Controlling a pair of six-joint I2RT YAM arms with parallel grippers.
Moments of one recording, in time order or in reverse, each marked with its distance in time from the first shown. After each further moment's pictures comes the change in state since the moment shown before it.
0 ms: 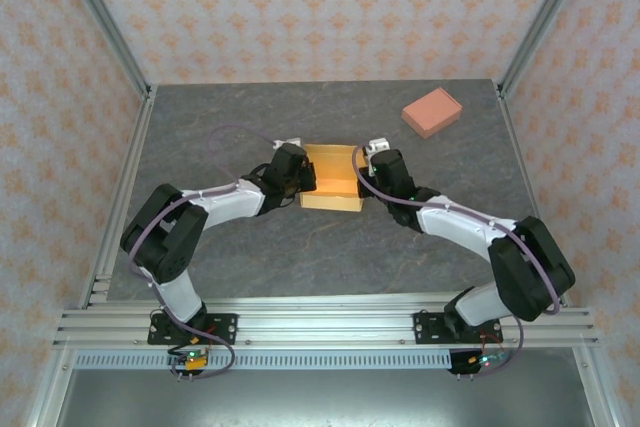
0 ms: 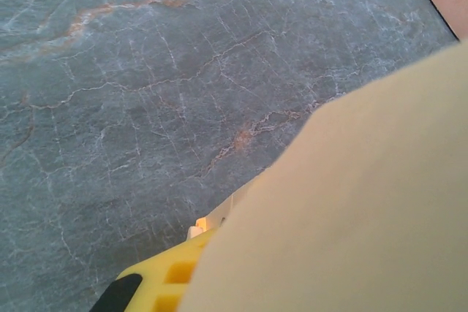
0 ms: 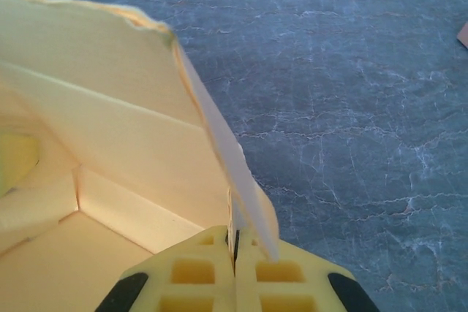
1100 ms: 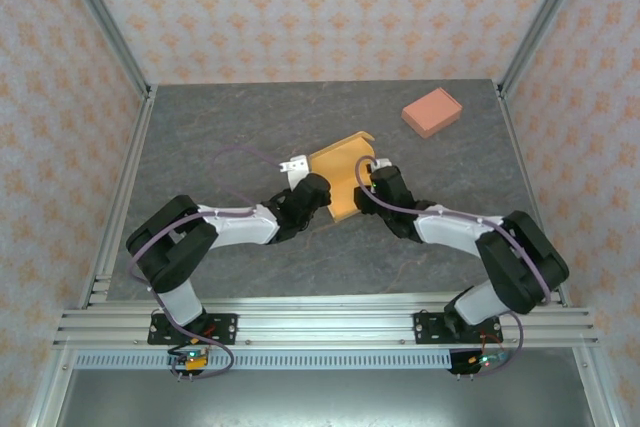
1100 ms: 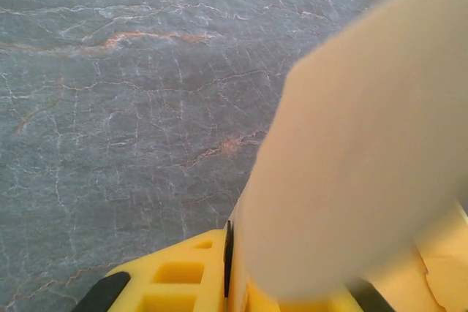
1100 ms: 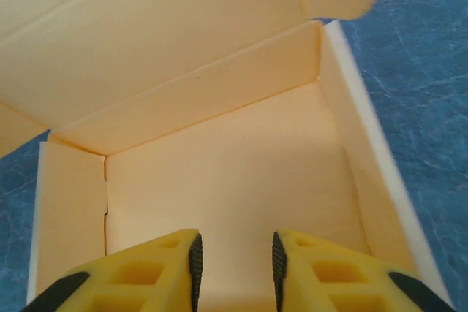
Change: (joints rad) left arm -0.226 -0.012 -0.110 0.173 -0.460 -0.175; right arm 0.000 0.002 -0.150 0.063 -0.090 0.188
